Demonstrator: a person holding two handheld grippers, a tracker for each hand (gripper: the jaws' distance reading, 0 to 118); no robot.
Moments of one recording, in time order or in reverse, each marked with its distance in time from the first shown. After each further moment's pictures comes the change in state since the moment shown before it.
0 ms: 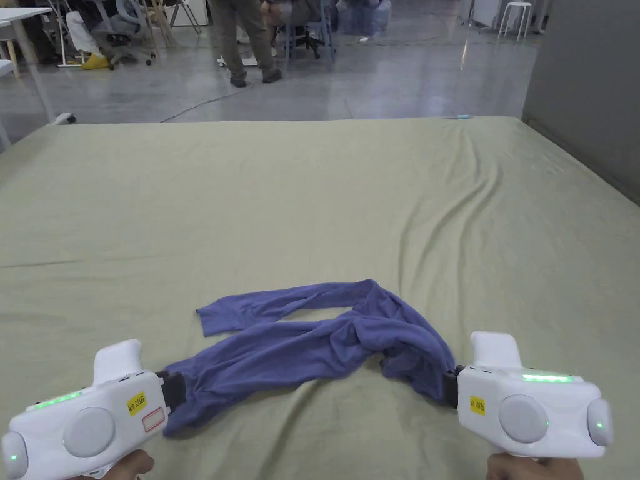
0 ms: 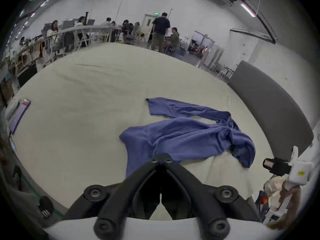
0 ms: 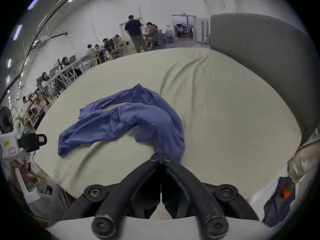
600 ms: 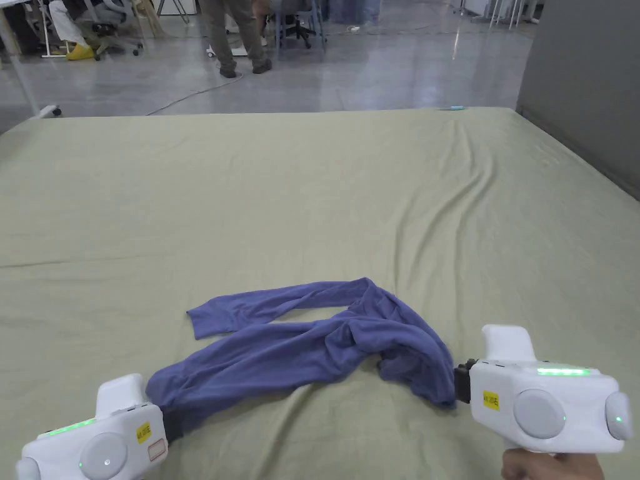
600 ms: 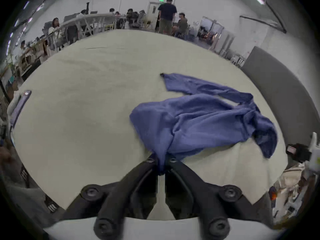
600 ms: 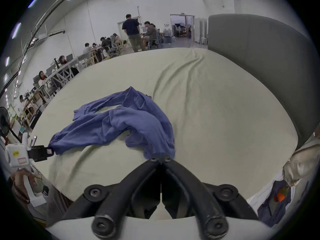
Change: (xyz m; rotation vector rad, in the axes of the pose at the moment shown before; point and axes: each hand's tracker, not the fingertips) left arm -0.021 -0.020 -0.040 -0.113 0.092 0.001; right arm 0.013 0.020 -0.001 -0.007 -0.042 0.015
